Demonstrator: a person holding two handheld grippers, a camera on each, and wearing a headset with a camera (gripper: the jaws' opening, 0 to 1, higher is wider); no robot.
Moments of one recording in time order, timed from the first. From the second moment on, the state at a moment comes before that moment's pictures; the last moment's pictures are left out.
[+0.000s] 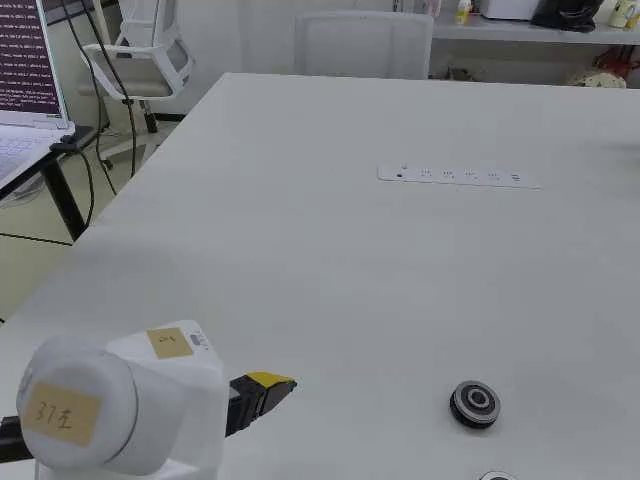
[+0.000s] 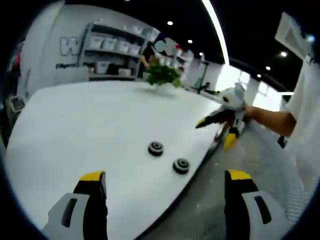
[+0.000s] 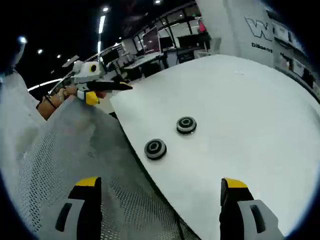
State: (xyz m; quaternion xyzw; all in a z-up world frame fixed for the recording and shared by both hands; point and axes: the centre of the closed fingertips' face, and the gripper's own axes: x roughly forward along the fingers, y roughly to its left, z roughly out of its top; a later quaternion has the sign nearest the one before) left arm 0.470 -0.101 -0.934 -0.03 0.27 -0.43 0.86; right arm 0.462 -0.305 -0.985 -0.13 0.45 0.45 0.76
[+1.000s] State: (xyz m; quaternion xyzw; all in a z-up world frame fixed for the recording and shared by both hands) left arm 0.481 -0.087 -0.930 -0.04 0.26 -0.37 0.89; right arm 0.451 -0.290 -0.969 -0.13 0.39 0.53 0.74
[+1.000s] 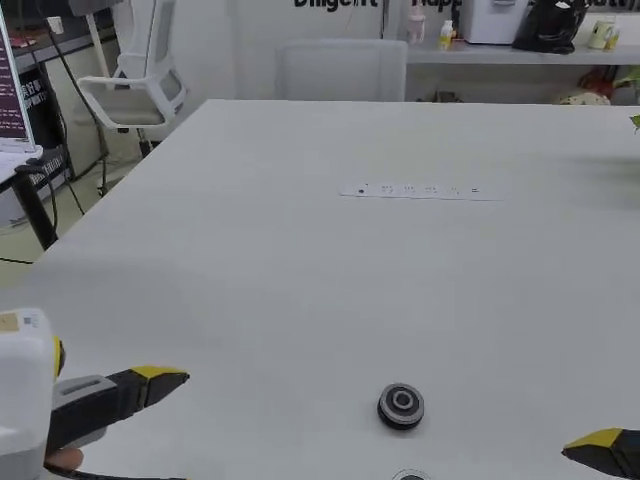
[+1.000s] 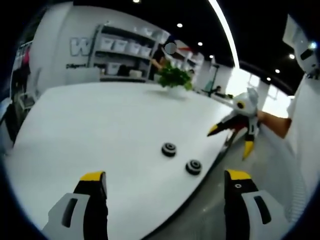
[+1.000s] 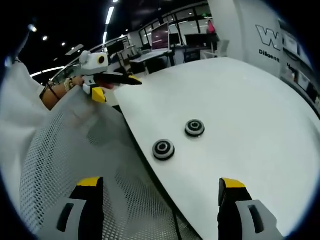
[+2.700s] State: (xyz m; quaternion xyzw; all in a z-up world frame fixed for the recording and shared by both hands) left arm 0.479 -0.085 -0.936 -0.03 0.28 -0.37 0.89; right arm 0.465 -0.292 -0.956 -0.09 0.36 0.52 0.77
